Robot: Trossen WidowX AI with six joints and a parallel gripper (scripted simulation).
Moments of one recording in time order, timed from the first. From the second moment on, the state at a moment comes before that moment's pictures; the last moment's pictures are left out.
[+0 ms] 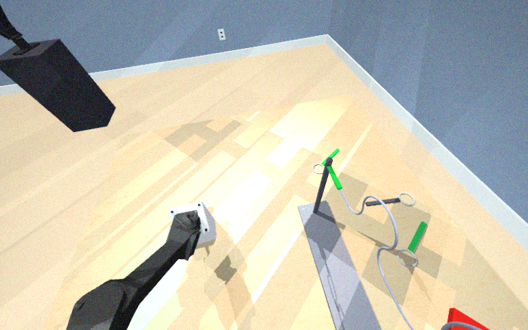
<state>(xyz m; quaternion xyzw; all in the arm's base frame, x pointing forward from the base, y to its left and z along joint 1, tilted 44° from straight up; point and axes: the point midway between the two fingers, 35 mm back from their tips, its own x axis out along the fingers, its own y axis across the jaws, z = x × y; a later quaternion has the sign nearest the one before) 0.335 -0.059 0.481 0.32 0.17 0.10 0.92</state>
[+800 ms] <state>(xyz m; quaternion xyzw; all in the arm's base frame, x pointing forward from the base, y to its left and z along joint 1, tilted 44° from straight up) 0.336 -0.067 0.476 0.18 0.18 0.05 0.97</state>
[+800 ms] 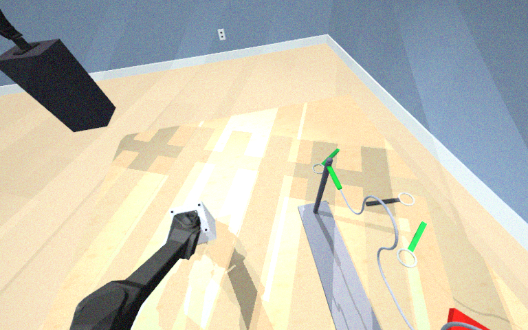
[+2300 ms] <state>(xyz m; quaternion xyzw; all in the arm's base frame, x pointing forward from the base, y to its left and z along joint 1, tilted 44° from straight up) 0.336 -0.084 0.476 -0.09 0.17 -0.03 0.98</state>
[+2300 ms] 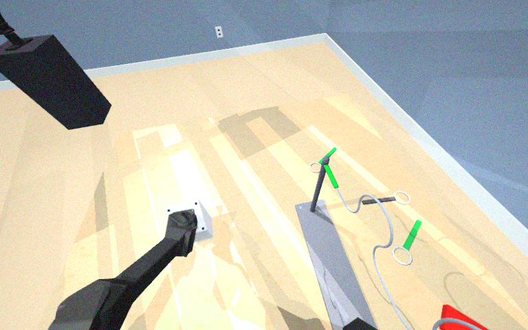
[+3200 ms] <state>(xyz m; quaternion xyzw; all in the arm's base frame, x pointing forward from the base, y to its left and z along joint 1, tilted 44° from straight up) 0.337 -0.094 0.479 -0.25 0.16 -0.07 0.95</state>
